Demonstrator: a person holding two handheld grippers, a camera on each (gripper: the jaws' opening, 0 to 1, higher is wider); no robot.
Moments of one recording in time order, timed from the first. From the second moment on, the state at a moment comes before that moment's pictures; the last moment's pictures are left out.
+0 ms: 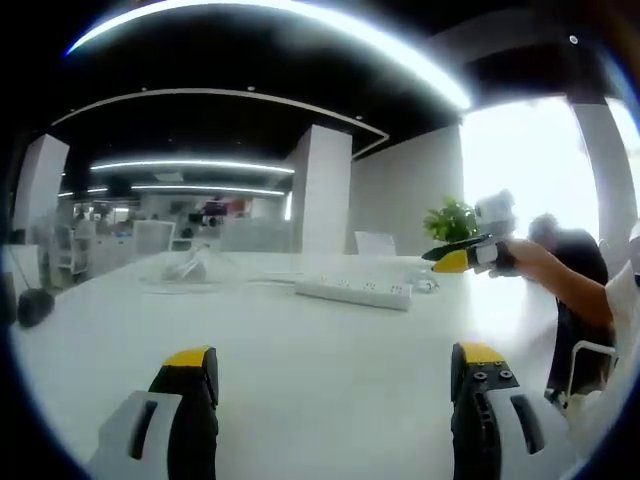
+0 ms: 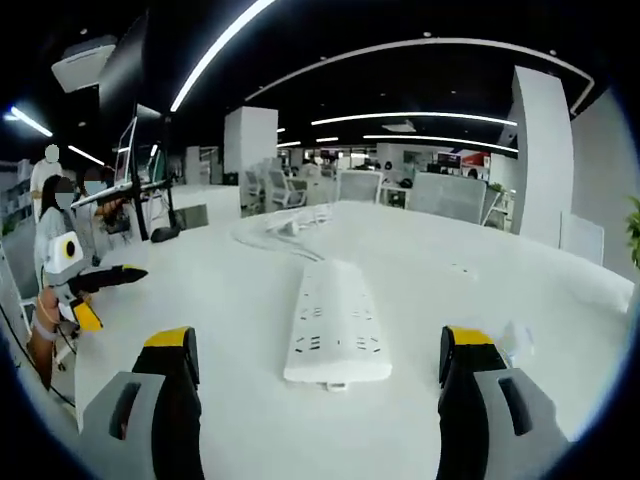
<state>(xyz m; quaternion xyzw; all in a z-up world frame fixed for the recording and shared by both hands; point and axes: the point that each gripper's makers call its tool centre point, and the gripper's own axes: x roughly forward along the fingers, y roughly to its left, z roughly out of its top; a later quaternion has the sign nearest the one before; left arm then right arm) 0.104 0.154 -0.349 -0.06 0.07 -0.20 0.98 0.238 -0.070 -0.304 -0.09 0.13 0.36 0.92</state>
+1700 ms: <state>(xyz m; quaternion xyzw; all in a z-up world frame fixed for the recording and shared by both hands) 0.099 0.156 -0.349 -0.06 0.07 -0.20 0.98 0.306 -0.021 -0.299 -0.12 0.18 0.38 0.90</state>
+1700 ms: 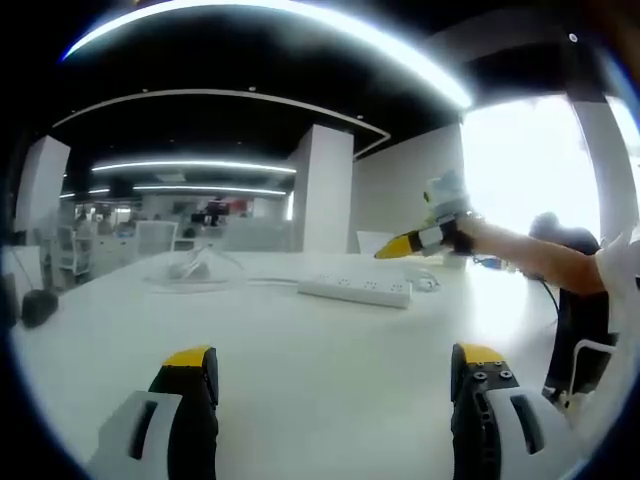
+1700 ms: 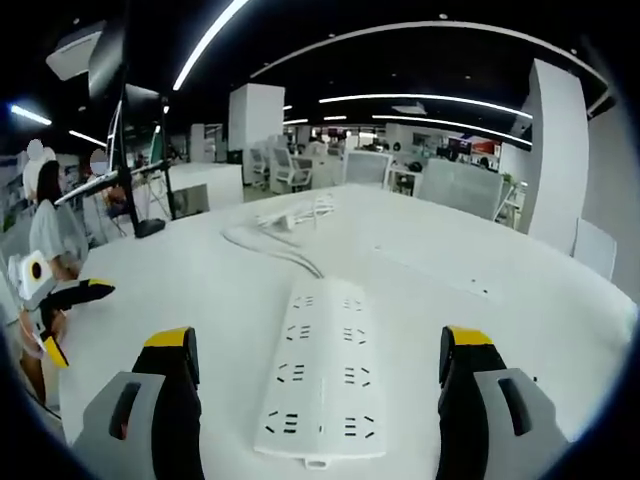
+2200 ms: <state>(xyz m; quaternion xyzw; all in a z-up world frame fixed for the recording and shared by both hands) 0.098 0.156 -0.349 -0.06 0.07 -0.20 0.98 0.314 -0.009 -0.310 -0.13 0.28 0.40 0.86</state>
